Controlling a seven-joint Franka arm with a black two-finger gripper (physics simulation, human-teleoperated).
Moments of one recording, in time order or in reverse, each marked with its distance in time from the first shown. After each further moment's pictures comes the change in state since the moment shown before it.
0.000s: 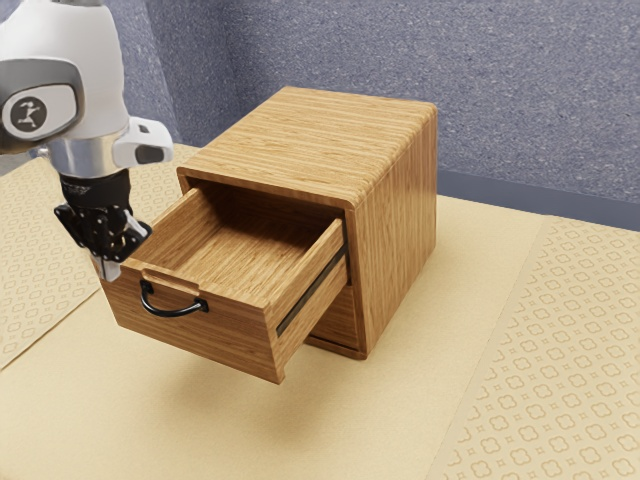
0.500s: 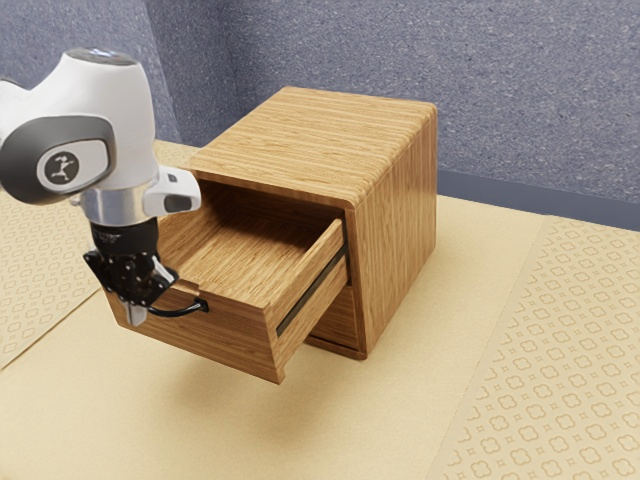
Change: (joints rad) arm -0.022 0.010 -0.027 -0.133 -0.068 0.107 -0.031
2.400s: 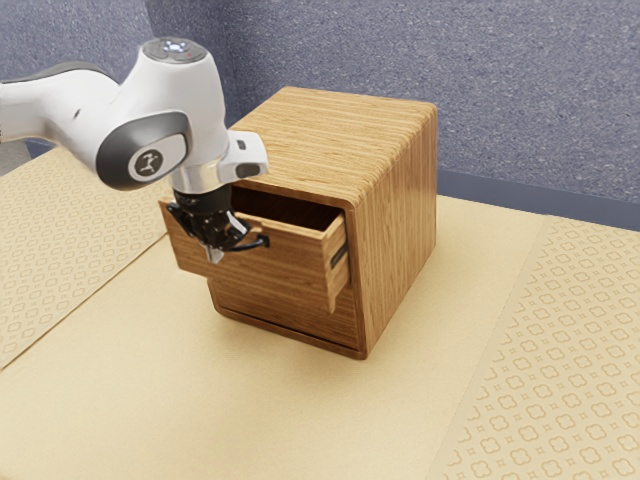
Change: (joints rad) arm -0.003 0.305 -0.003 0.186 0.182 0.341 -0.010
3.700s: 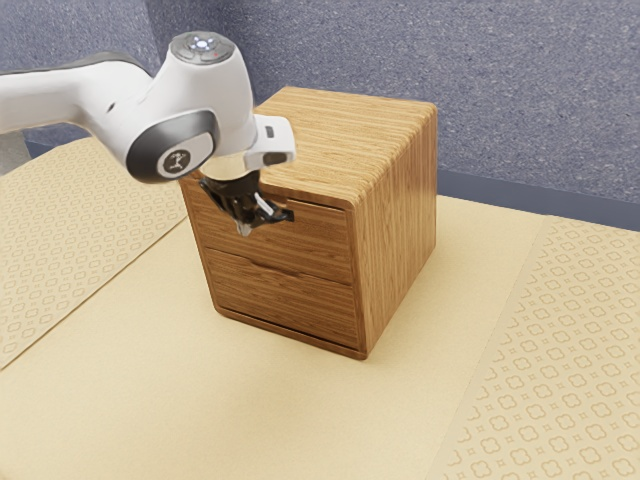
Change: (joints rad) arm -0.032 0.089 0.002 0.095 0.112 0.100 0.014
